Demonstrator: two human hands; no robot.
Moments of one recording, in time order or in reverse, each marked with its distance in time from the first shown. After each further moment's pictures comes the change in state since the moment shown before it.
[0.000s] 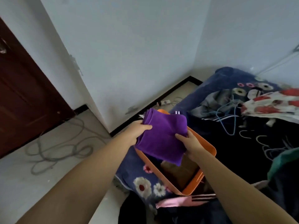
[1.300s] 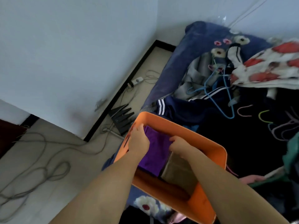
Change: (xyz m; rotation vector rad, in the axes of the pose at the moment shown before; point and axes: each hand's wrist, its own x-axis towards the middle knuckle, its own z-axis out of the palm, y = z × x) left_hand 0.205 -0.050 0.046 1.066 -0.007 0.260; right_hand 0.145 0.015 0.018 -0.671 0.076 0.453
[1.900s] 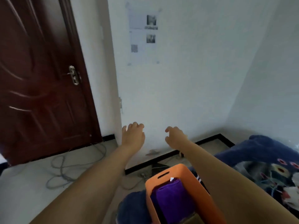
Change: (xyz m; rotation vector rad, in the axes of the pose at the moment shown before) left_hand -0.194 -0.005 -0.227 0.265 0.704 -0.186; right_hand -0.236 -0.172 -0.015 -0.836 0.350 -0.963
